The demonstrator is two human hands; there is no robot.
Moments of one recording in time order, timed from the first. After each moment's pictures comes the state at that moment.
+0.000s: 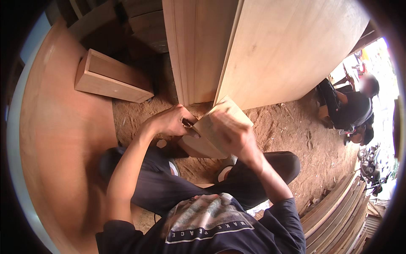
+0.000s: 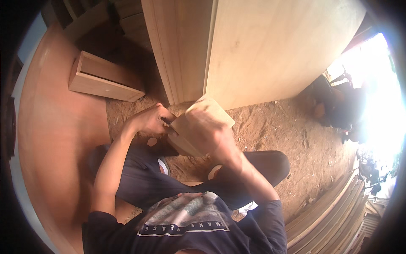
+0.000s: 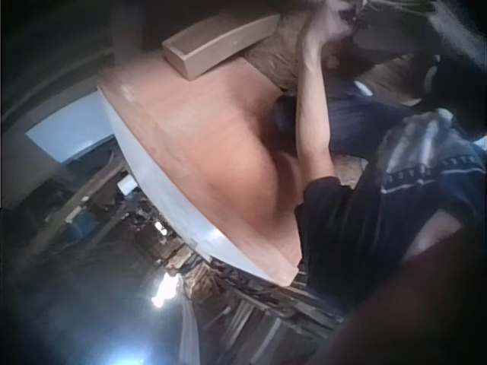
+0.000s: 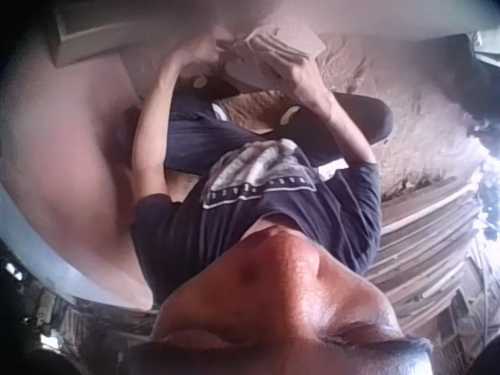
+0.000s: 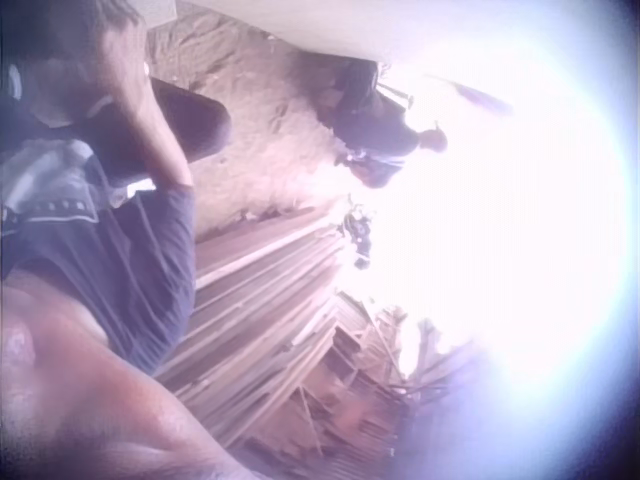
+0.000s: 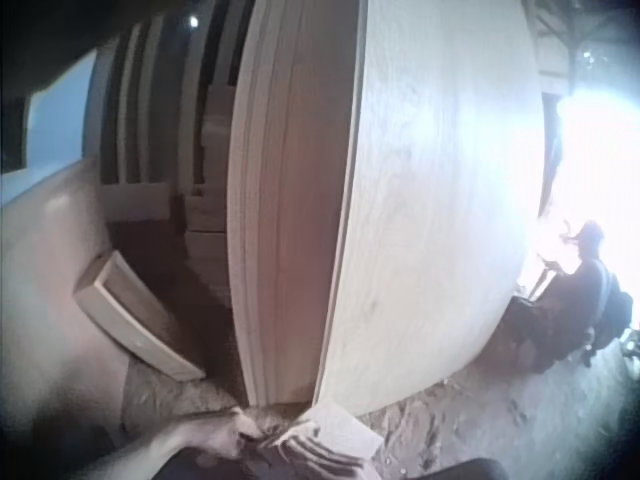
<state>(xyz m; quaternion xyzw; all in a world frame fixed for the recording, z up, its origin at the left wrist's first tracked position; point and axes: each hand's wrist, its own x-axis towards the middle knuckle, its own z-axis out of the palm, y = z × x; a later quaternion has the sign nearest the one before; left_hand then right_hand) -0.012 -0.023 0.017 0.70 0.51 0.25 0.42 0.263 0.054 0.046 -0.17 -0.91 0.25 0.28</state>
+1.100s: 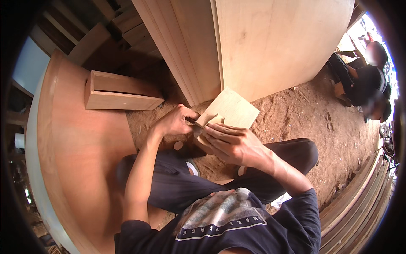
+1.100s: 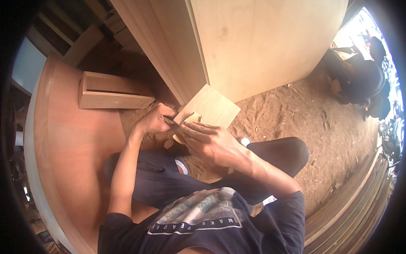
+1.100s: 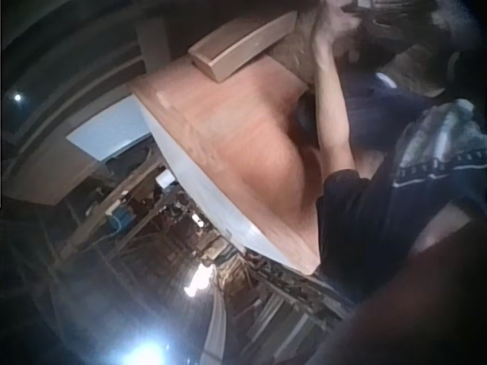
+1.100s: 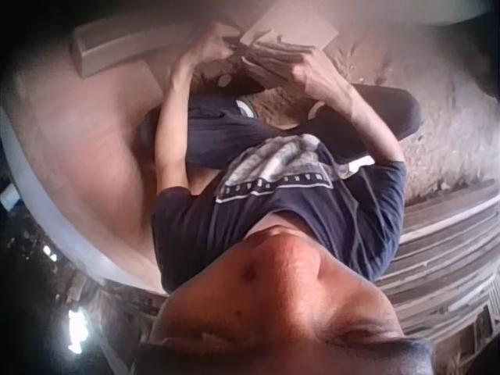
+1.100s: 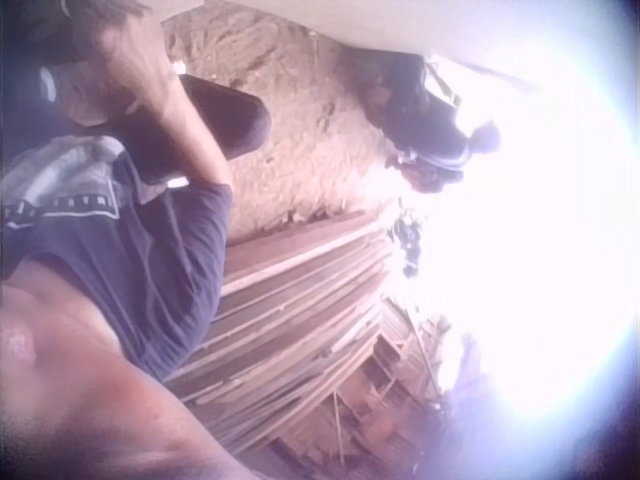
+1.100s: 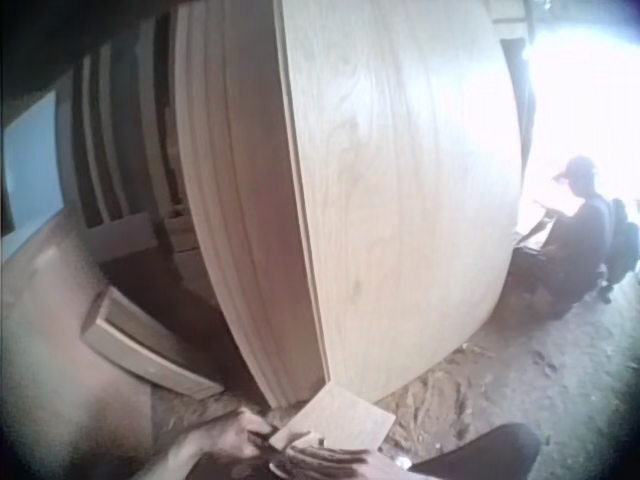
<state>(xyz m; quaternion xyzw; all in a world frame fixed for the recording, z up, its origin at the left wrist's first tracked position) -0.011 -0.009 0.009 0.74 0.53 0.24 0.33 0.281 0.041 0.050 -0.03 -0.95 0.17 0.27</state>
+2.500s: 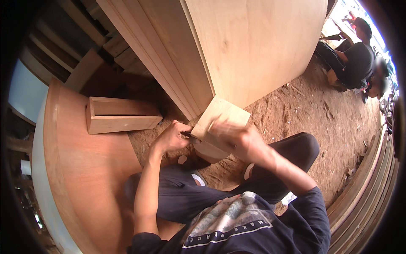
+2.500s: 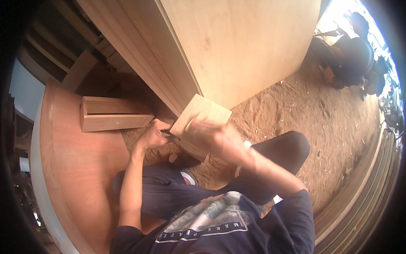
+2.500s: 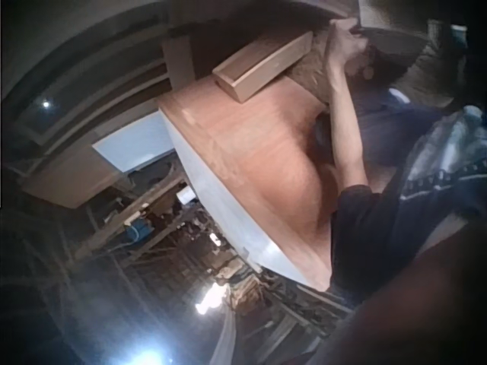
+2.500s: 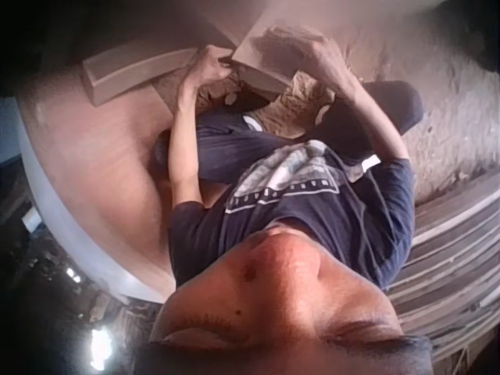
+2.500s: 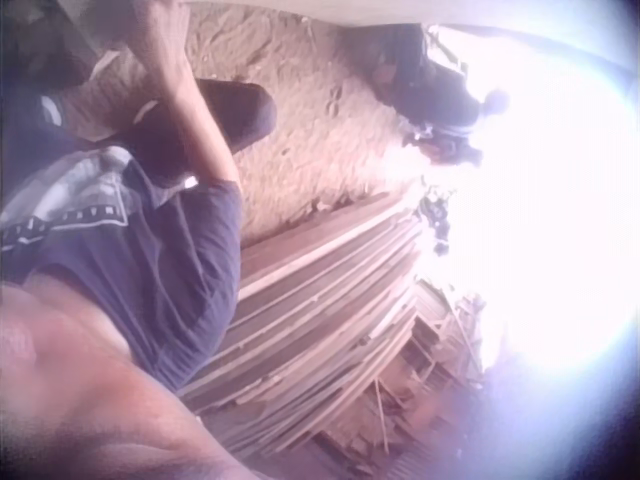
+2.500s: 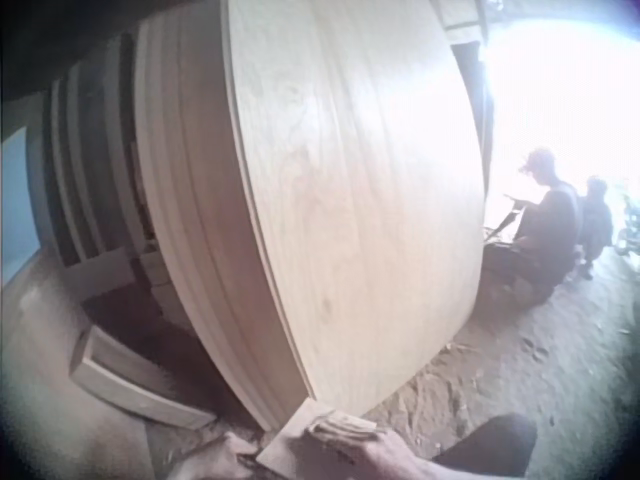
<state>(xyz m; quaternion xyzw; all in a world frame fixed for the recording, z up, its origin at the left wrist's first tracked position) -0.007 -0.020 0.018 0.74 0.53 0.26 0.33 0.295 0.057 0.038 -0.12 -0.91 0.24 0.31</state>
